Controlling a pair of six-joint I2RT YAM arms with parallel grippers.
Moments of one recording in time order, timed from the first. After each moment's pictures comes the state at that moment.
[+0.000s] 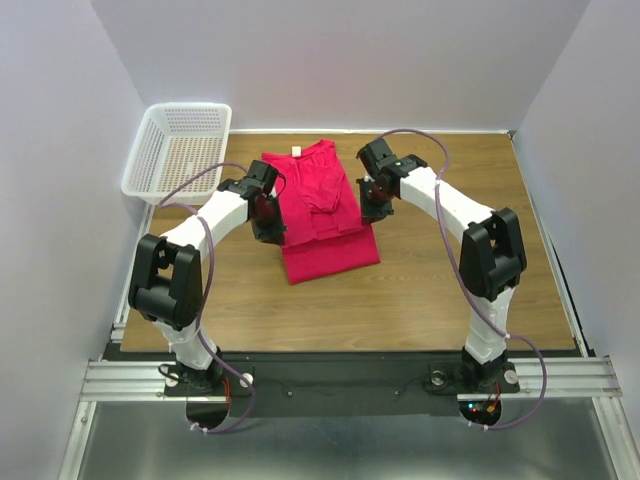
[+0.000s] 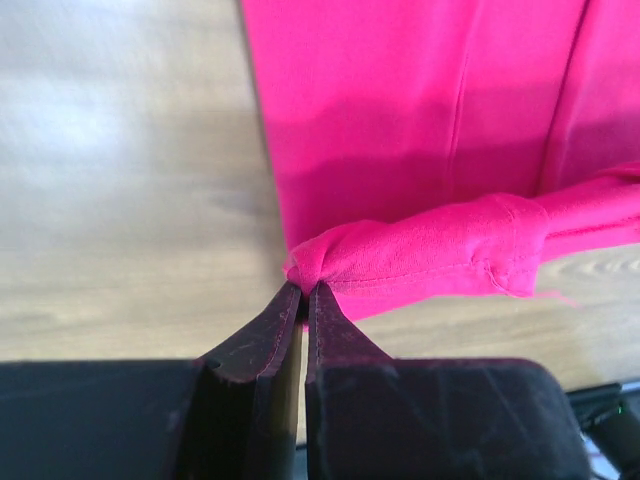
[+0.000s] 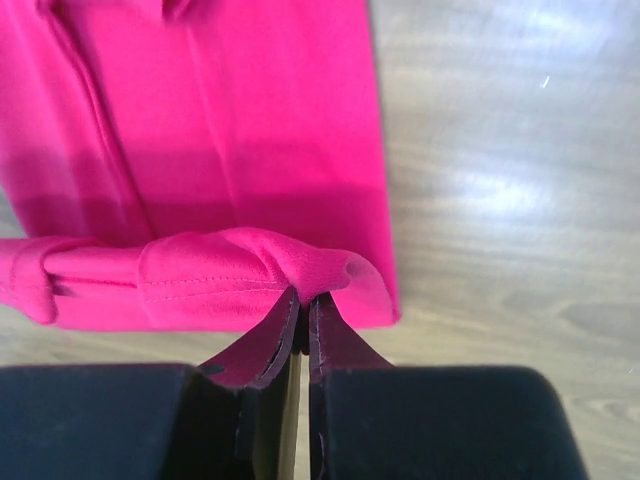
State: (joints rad) left arm -0.38 1.67 1.24 -0.76 0.10 -0.57; right arm 0.51 1.94 1.67 -0.87 0.02 0.45
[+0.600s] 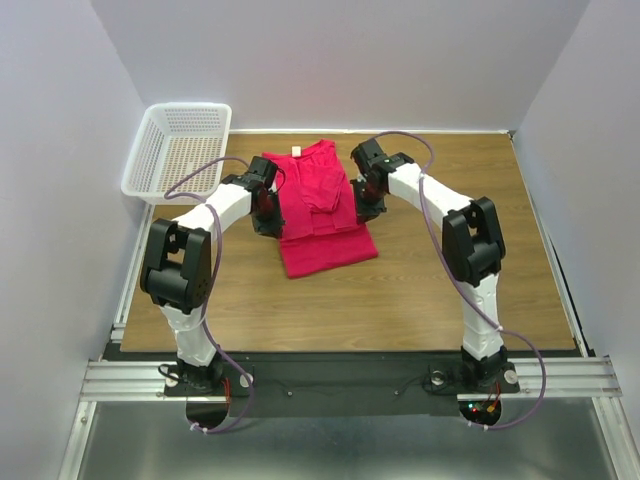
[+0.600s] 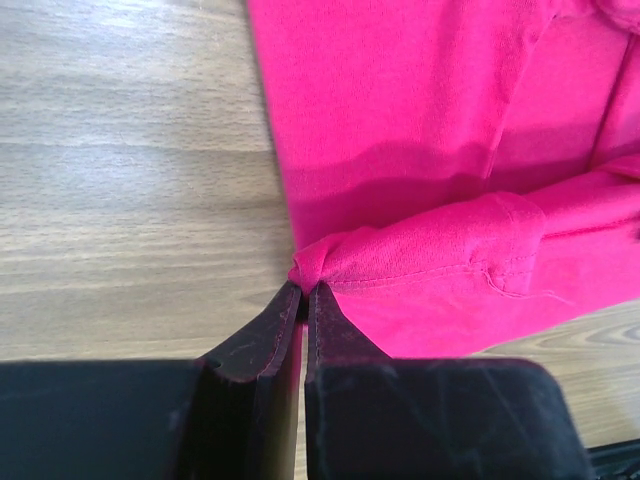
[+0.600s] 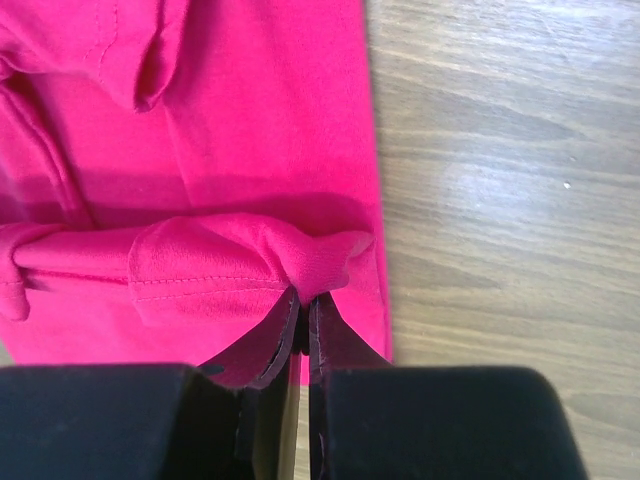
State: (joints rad) left arm -0.33 1.81 1.32 -0.69 0.07 -0.49; right arm 0.48 2.13 1.82 -0.86 -0.01 0.39
